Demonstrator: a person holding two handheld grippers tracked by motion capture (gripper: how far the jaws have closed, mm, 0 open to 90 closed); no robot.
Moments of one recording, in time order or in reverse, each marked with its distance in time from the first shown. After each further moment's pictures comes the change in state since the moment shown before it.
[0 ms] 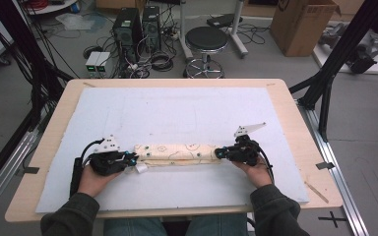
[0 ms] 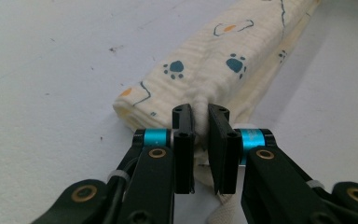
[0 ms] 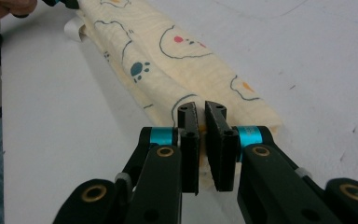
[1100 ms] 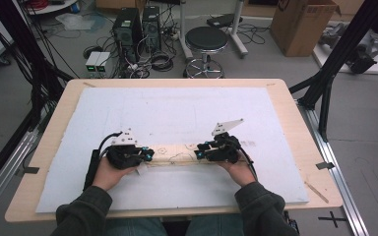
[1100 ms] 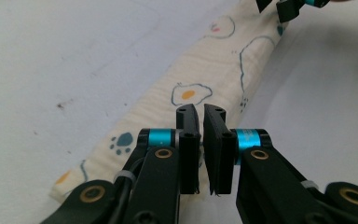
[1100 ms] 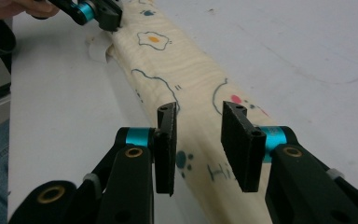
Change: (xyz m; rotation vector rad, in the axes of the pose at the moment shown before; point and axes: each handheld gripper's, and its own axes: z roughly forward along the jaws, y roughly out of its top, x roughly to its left) left arm -0.017 0.038 0.034 0.043 -0.088 0.030; right arm 0.037 0.040 0.040 0.012 0.020 -0.133
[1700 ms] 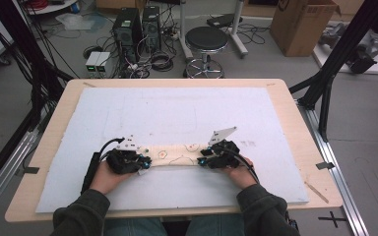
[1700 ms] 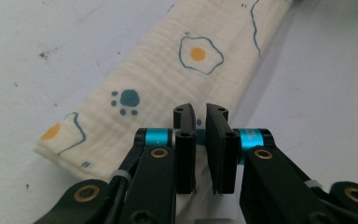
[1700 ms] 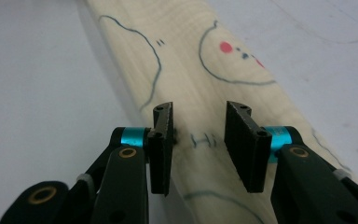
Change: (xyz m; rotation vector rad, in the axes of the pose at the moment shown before) left arm 0.001 -0.016 0.000 0.097 0.009 0.015; right arm -0.001 -0.021 0.005 0.121 -0.093 -0.110
